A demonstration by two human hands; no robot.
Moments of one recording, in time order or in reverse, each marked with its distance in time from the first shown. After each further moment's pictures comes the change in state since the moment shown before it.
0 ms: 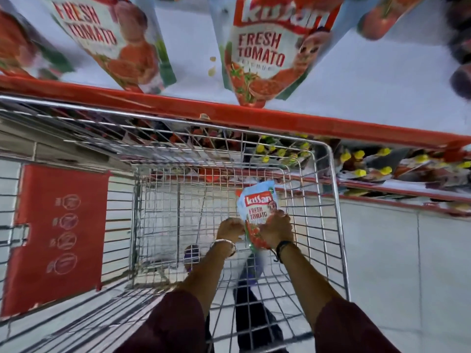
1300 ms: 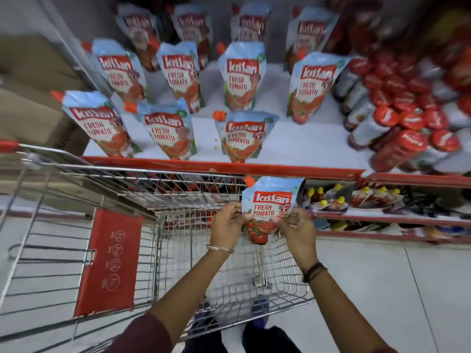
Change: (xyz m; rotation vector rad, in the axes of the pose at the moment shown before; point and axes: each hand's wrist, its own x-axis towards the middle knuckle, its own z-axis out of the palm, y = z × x) left_hand -0.176 0.103 -0.014 0.178 -0.014 0.918; right_hand -0.125 -0.010 -0.126 0.848 0.308 -0.448
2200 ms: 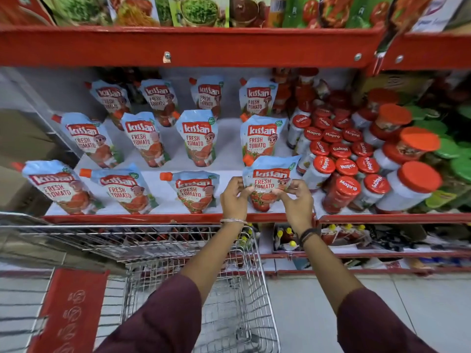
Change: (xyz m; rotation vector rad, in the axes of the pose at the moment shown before) left_hand 0.119 0.115 0.125 -0.139 0.143 0.247; right_hand 0.140 -0.095 -0.084 0.095 0.164 -0.355
